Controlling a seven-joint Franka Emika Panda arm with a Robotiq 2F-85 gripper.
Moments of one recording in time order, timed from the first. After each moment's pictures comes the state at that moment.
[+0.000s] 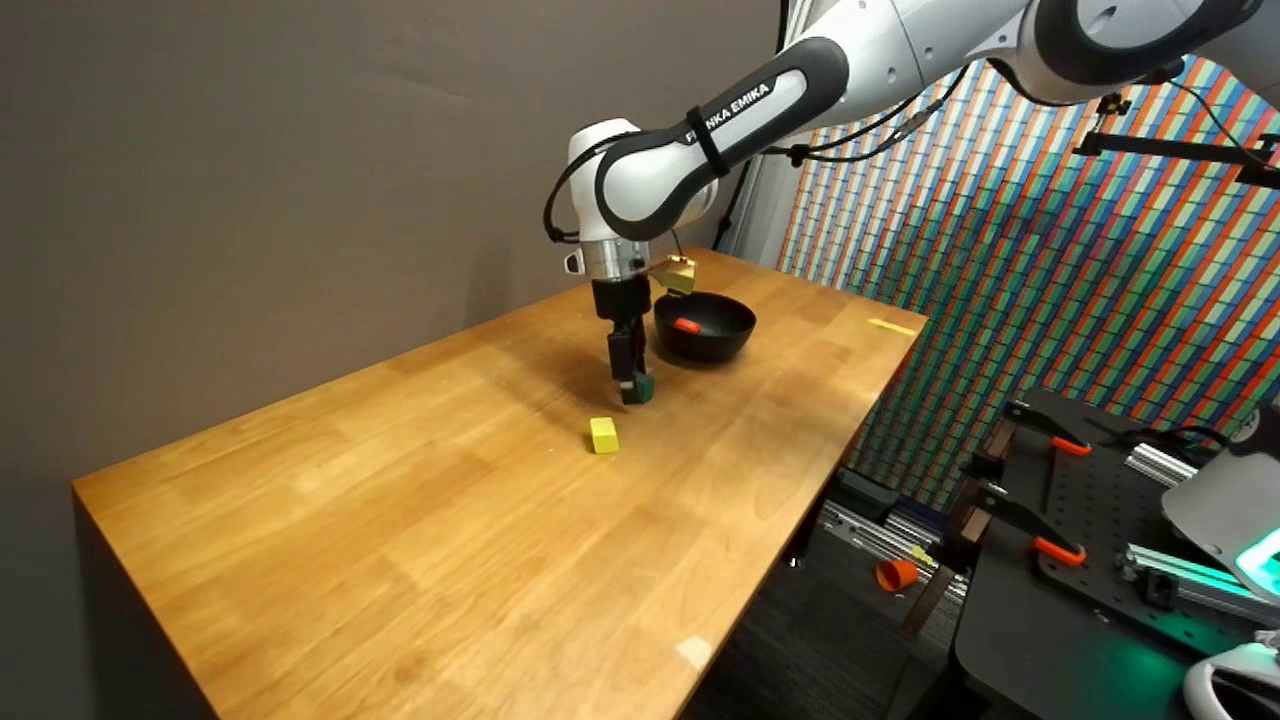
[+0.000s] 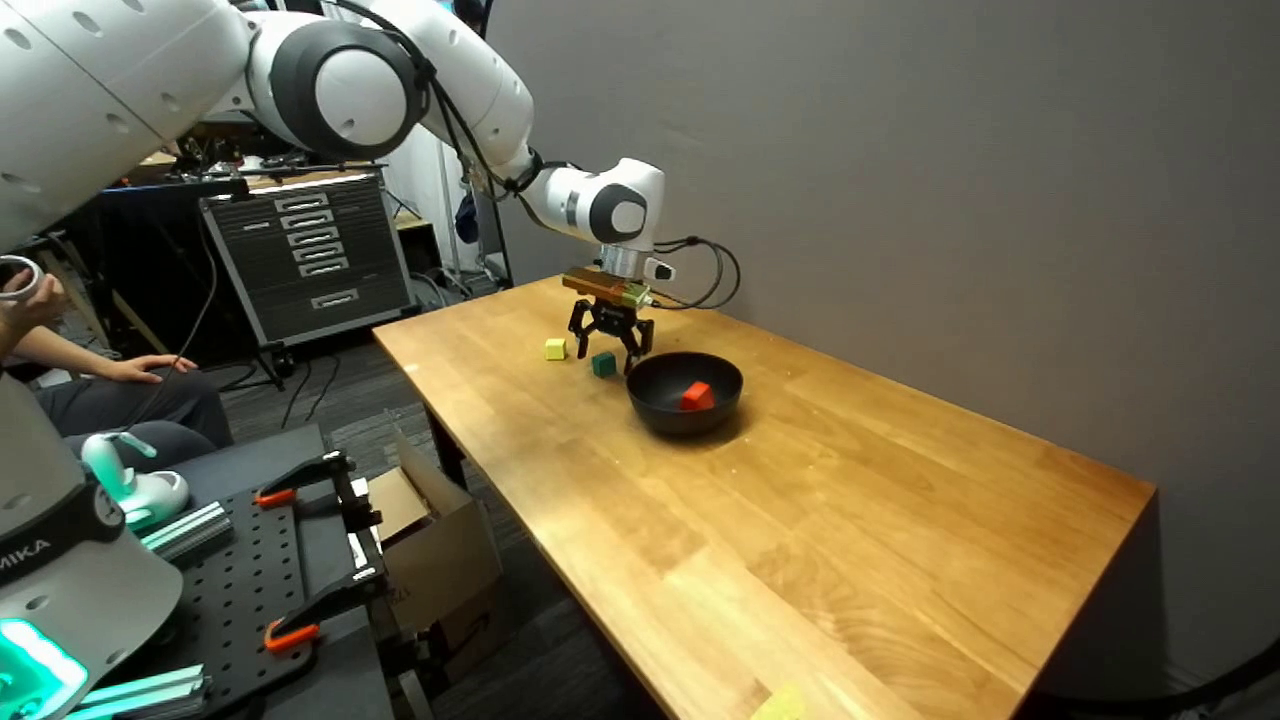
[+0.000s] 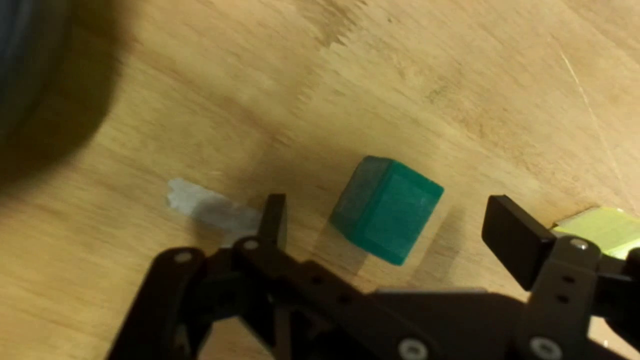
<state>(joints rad) 0.16 1.07 0.17 -1.20 -0.08 1.98 -0.30</state>
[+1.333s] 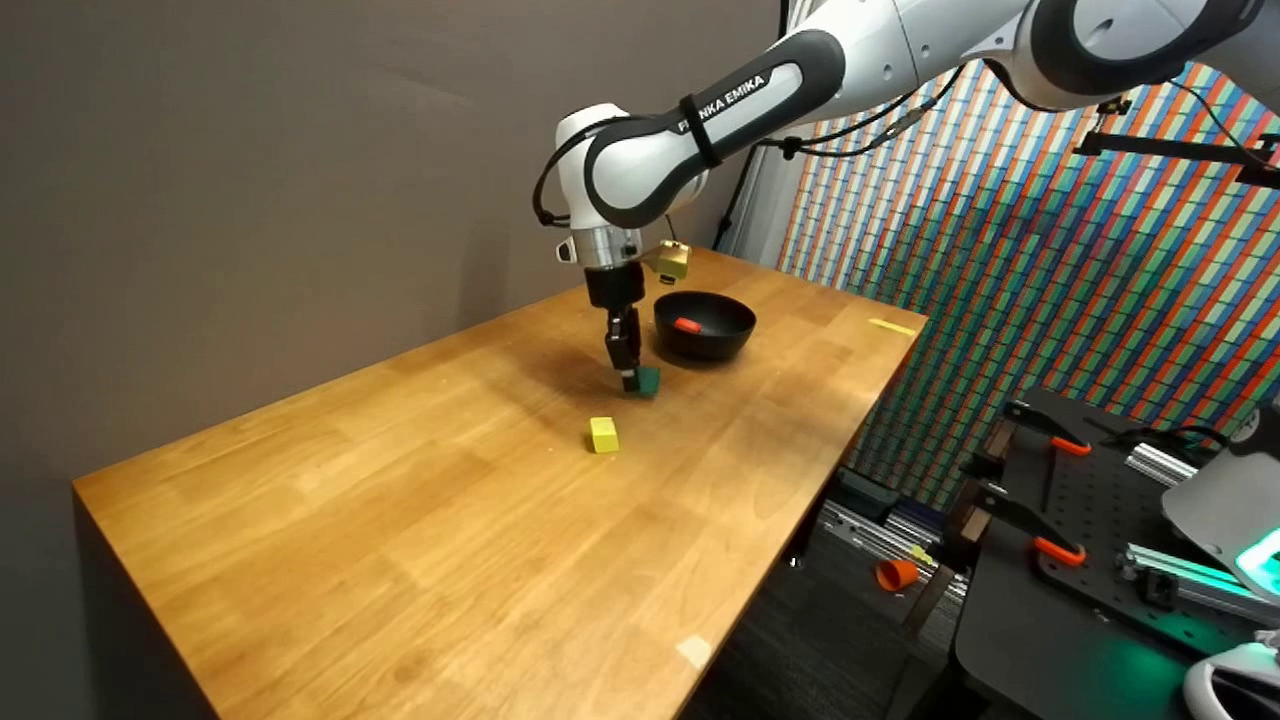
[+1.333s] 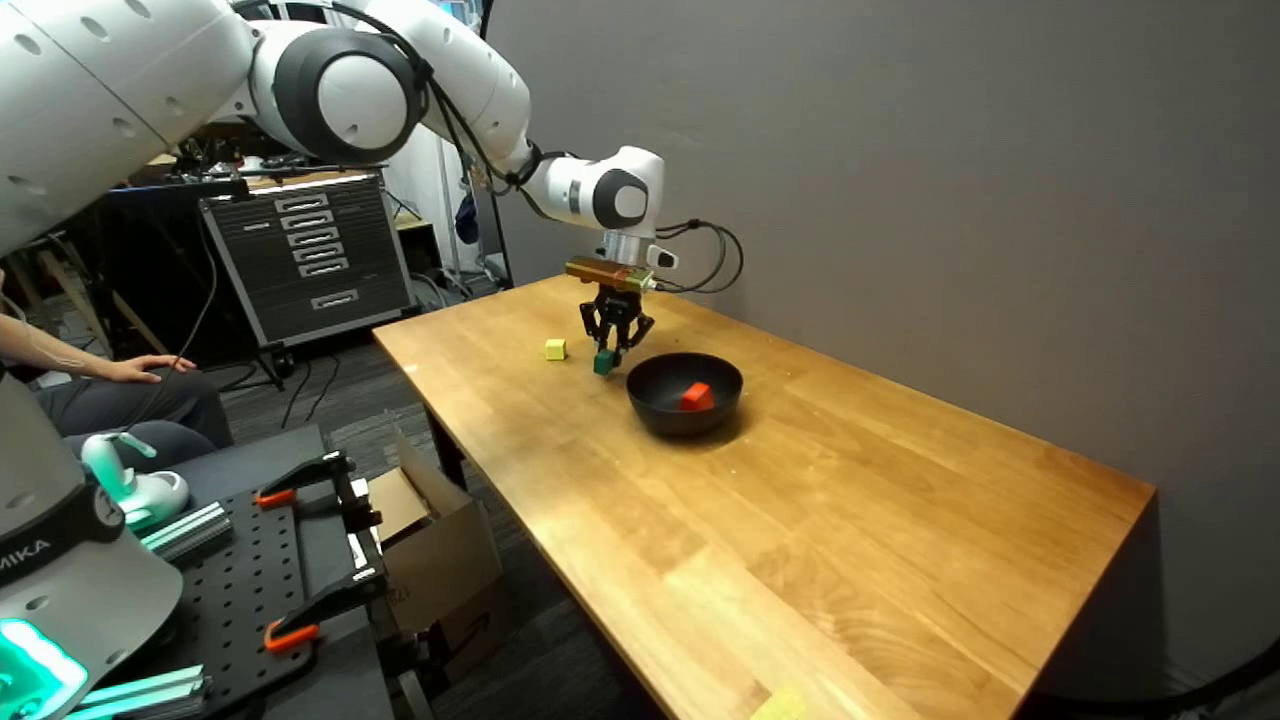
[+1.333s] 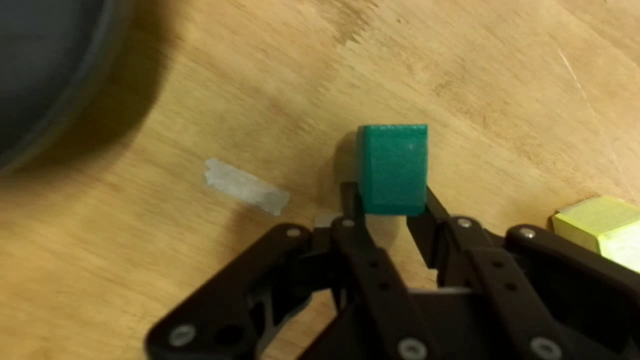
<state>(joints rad) 0.20 1.08 0.15 -1.12 -0.11 1.90 -0.28</state>
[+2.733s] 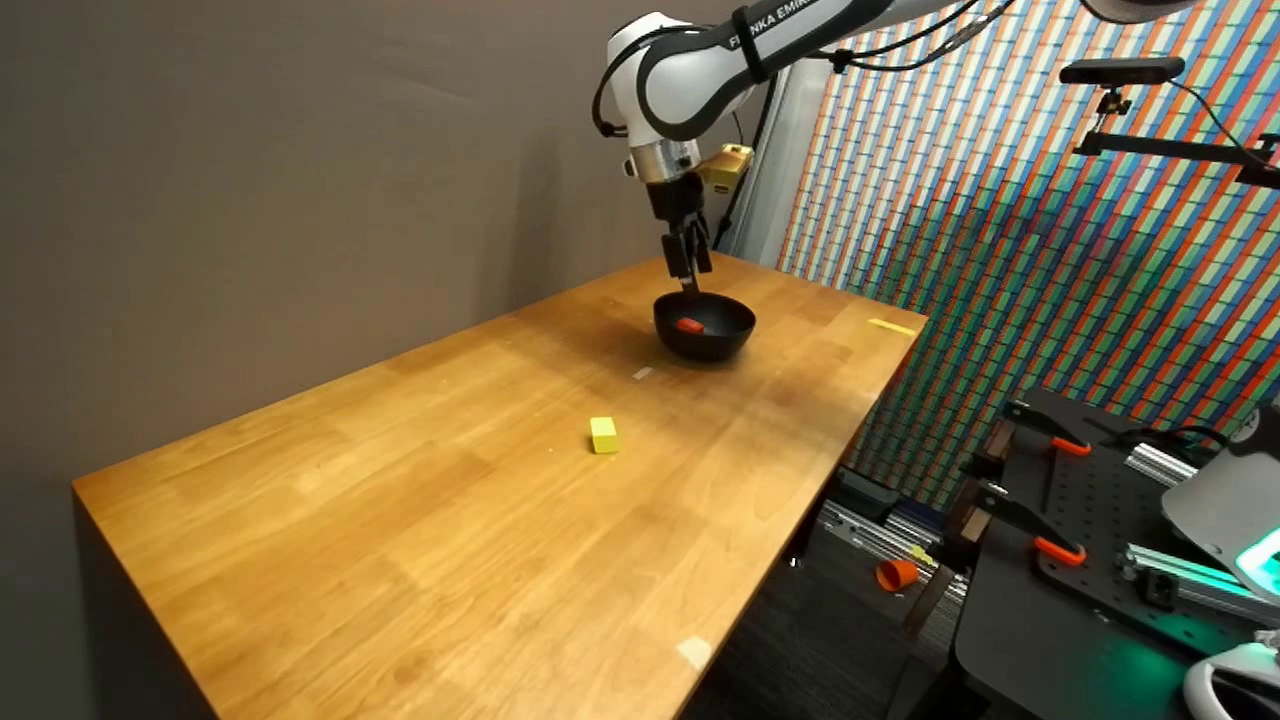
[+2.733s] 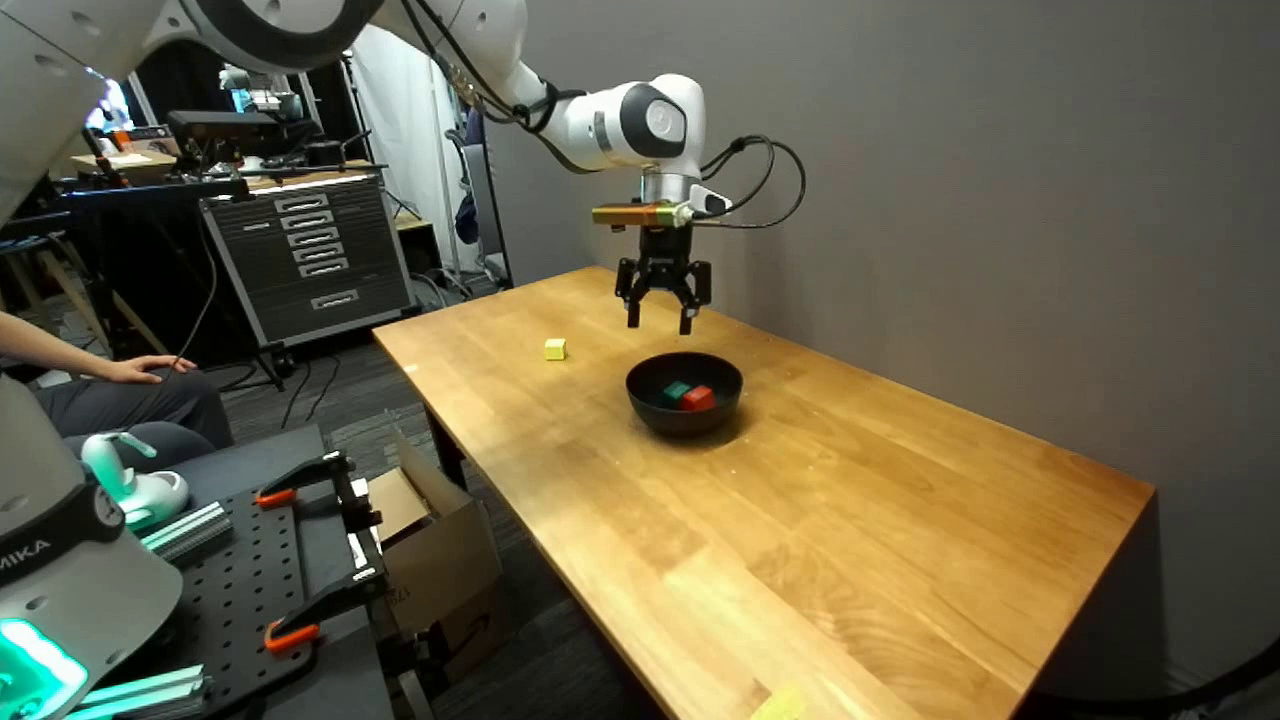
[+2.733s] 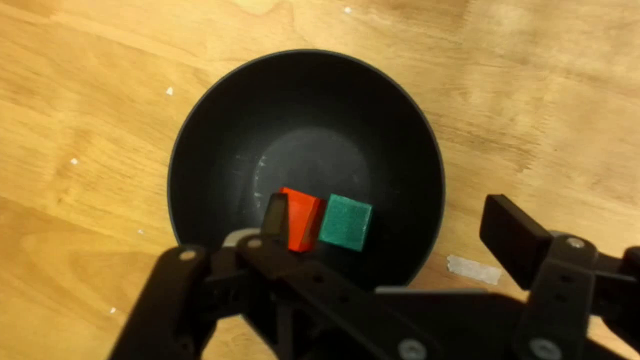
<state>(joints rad) 0.13 0.85 0.02 -1.26 -0.22 1.77 -0.16</state>
